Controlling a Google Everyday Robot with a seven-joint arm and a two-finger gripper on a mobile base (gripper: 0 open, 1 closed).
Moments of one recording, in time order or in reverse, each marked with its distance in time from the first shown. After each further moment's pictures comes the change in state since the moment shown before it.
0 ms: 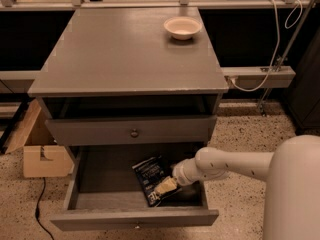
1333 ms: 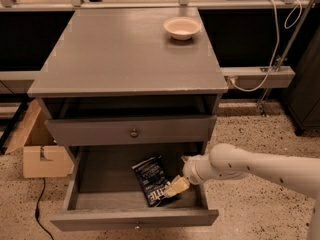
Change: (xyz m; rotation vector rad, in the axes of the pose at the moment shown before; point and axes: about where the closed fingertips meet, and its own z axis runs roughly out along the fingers) arm -0.018 0.019 -0.083 0.045 -0.027 -0.127
